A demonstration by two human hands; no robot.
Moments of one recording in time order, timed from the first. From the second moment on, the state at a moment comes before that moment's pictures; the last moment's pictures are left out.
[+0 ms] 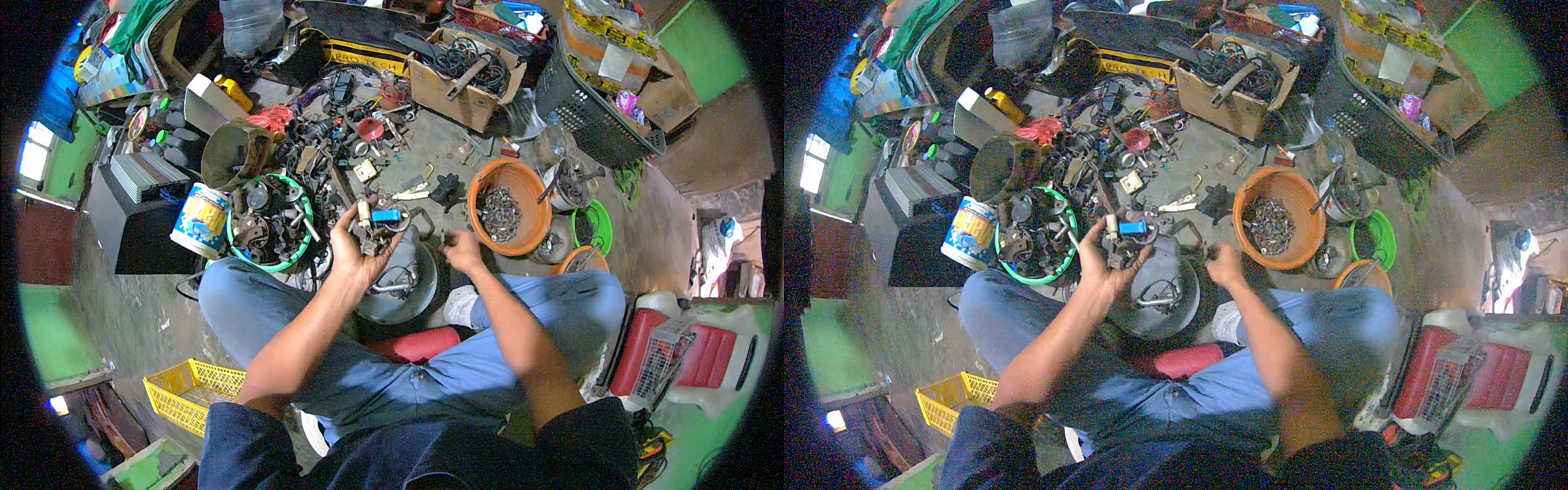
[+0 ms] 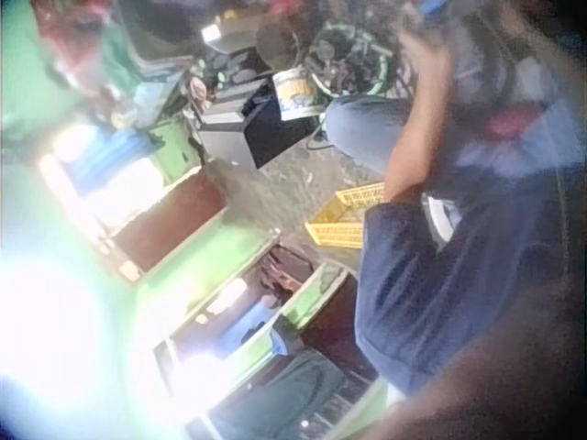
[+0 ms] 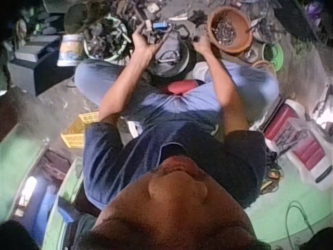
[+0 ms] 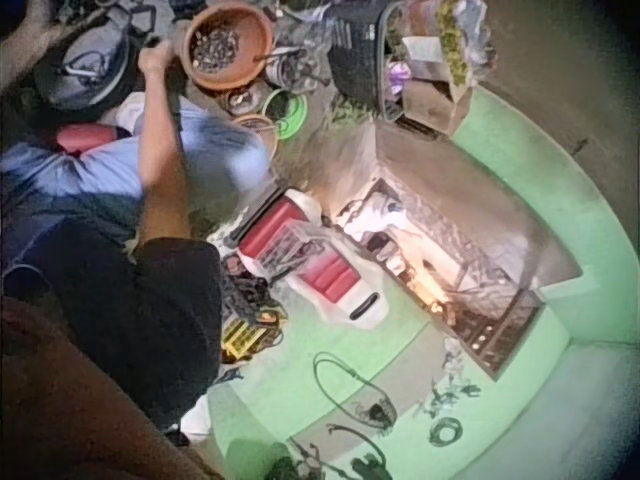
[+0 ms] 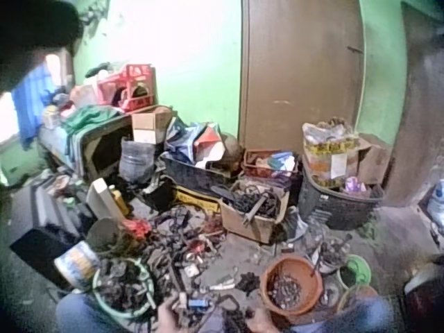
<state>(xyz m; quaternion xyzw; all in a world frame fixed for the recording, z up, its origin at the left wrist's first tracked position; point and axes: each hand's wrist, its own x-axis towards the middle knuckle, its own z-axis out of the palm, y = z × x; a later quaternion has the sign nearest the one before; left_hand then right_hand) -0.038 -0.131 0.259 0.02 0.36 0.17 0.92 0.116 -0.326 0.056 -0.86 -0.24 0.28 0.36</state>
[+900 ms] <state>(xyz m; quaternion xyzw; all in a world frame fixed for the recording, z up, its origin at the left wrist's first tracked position) -0.050 -0.131 0.258 0.01 0.34 0.21 0.92 0.099 -0.299 0.070 -0.84 -0.34 0.28 0.31</state>
